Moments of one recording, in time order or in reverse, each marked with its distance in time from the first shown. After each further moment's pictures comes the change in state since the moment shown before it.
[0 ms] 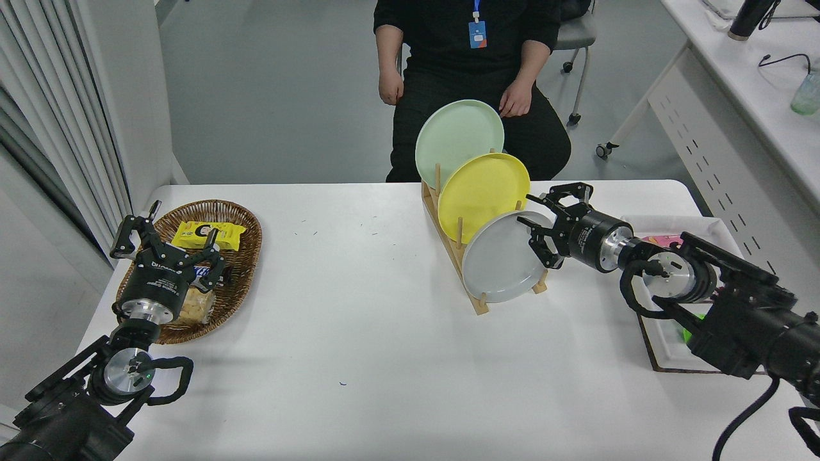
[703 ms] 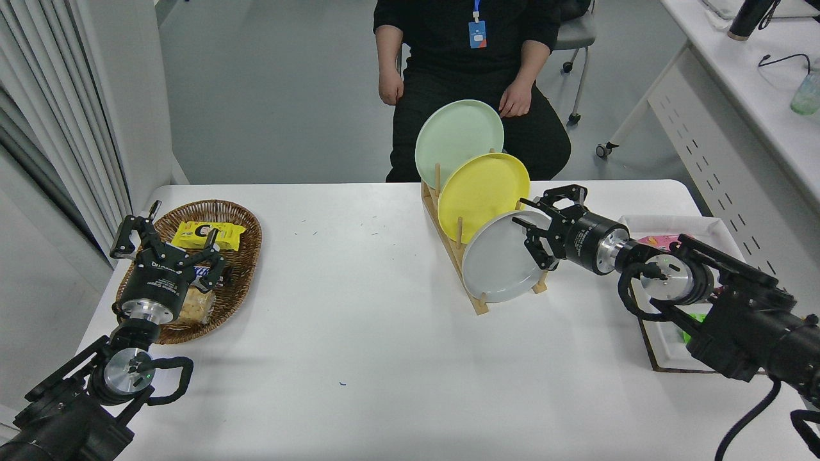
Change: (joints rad) left arm 0.000 0.000 0.000 0.000 0.000 0.000 -0.001; right arm -0.005 -0.009 0.000 0.018 0.000 0.001 0.000
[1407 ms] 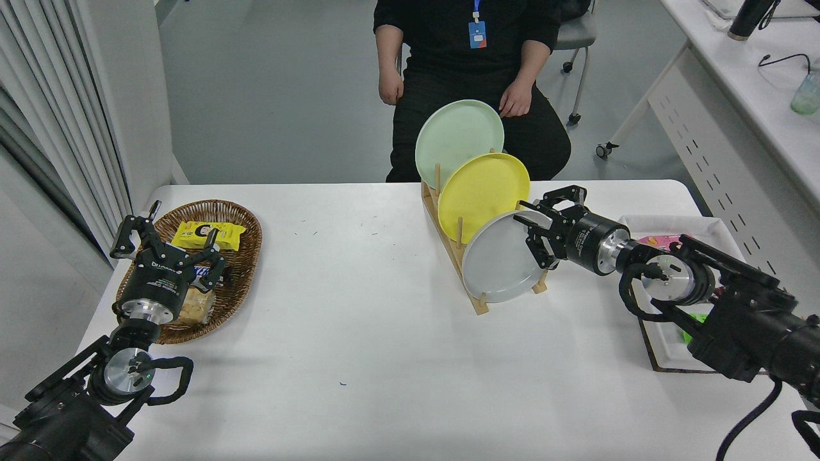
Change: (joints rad) left arm 0.000 0.000 0.000 0.000 0.000 0.000 0.001; right arm -0.001 -0.001 0.000 0.002 -0.001 0.001 0.000
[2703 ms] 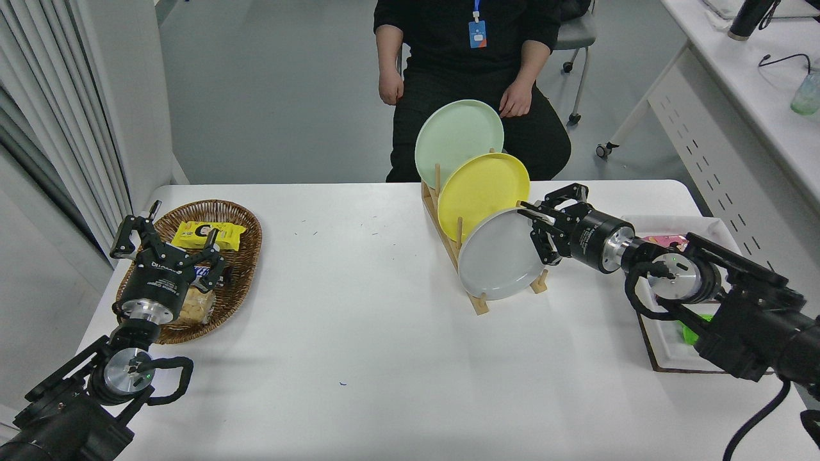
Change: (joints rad) left arm 0.000 0.000 0.000 0.000 0.000 0.000 0.000; right arm 0.003 -0.028 0.001 0.027 0.001 0.011 0.000
